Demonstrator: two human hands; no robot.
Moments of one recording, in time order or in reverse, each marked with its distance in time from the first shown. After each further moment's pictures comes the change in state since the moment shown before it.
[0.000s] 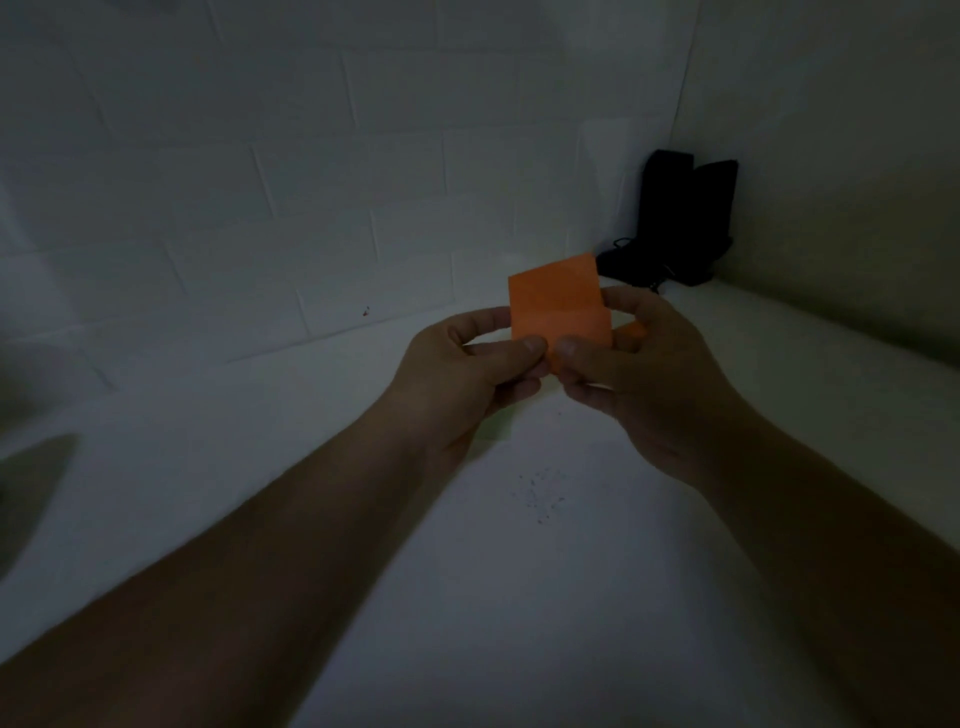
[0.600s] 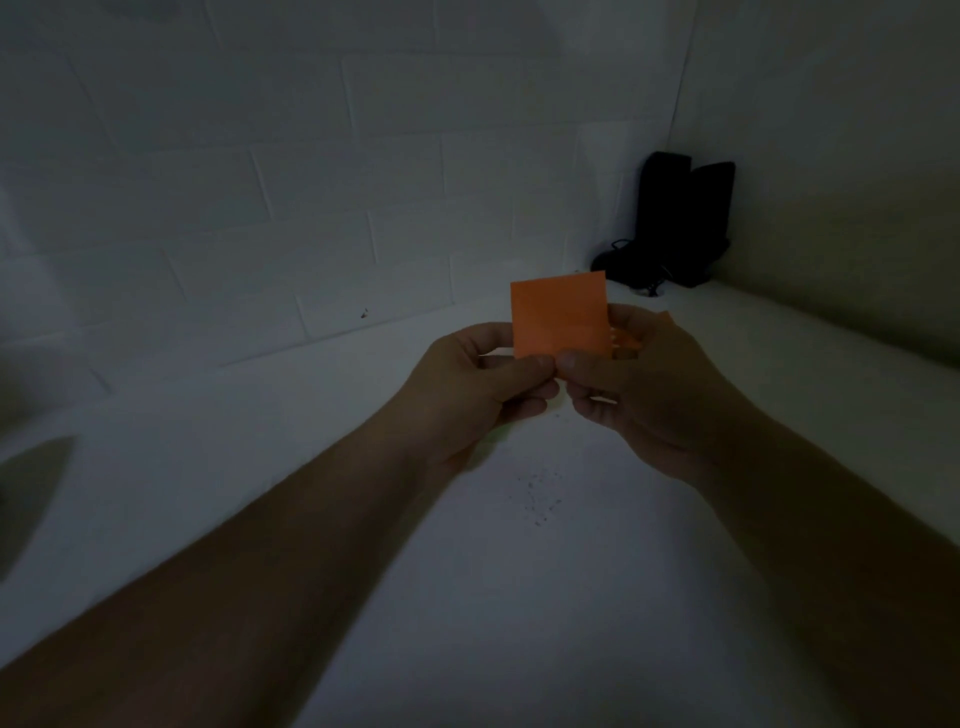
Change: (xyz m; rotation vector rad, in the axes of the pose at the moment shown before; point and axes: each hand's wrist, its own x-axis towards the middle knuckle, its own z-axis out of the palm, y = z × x) left_hand -0.001 -0.006 0.002 0.121 -0.062 -0.026; right_hand 0.005 0.002 -0.005 0.096 -0.034 0.146
